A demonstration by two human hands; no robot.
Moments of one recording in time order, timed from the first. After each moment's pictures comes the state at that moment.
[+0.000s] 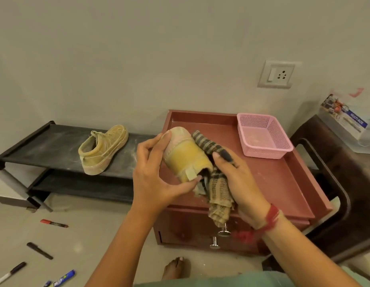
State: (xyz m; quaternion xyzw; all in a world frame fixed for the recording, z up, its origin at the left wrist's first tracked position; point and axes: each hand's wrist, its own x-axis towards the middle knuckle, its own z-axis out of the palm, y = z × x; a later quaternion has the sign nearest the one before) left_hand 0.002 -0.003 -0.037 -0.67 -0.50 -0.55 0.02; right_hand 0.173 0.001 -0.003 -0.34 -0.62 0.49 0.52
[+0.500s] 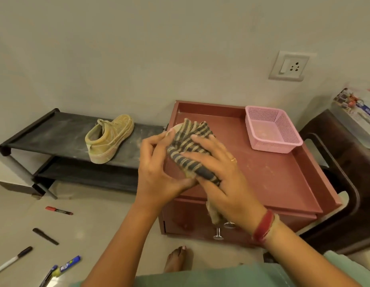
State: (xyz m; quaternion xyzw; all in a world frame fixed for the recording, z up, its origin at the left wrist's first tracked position) left_hand -0.013 -0.006 -0.054 -0.67 -0.50 -0.55 0.01; right_hand 0.149 -0.010 -0.014 -0.34 -0.84 0.19 0.39
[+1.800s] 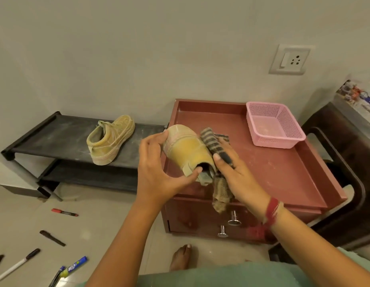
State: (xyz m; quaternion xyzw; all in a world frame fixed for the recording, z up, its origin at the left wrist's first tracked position) left_hand -0.017 -0.005 -0.050 -0.65 -0.53 -0.54 -0.02; right_hand 0.159 0.013 -0.043 -0.40 -0.67 0.45 0.43
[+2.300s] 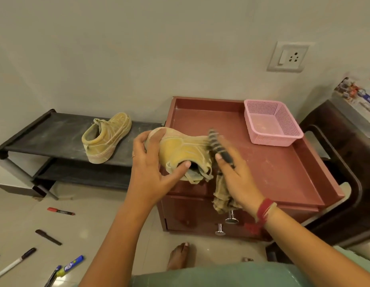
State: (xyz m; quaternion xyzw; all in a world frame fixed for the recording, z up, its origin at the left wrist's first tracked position) left_hand -0.029 -0.003 -0.061 -0.67 -0.57 -0.47 -0.06; right_hand 0.168 0.024 -0.059 -0.45 -0.67 0.38 0.45
